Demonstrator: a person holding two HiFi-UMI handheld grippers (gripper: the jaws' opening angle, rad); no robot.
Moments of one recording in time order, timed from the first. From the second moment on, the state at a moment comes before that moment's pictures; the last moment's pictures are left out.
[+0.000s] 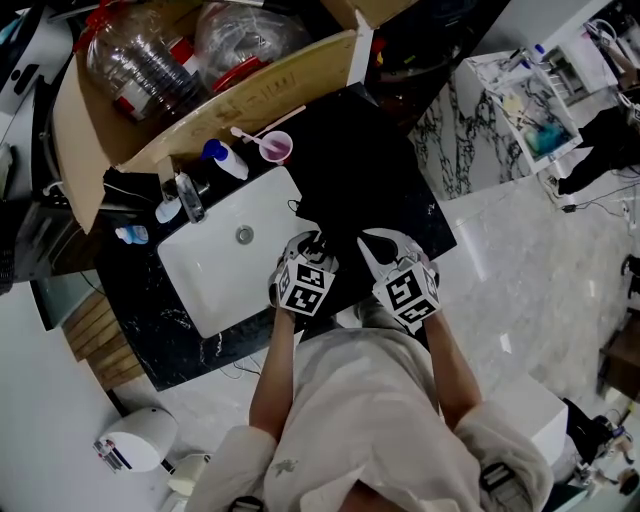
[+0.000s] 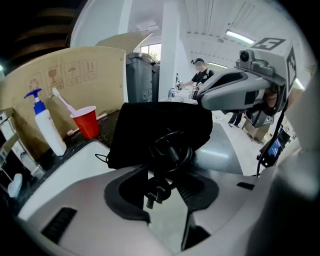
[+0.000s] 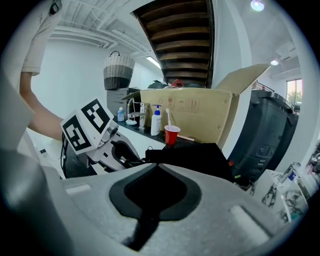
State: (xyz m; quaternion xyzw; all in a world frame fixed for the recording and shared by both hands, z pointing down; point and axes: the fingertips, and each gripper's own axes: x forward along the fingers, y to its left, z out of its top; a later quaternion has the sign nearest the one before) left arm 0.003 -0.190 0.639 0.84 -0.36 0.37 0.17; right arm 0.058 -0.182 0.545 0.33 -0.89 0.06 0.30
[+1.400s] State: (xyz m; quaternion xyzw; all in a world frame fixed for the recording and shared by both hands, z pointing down) left arm 0.030 -0.247 0.648 0.85 -0.39 0.30 0.19; right arm 0.052 -0.170 0.561 0.30 -0.90 0.07 0.31
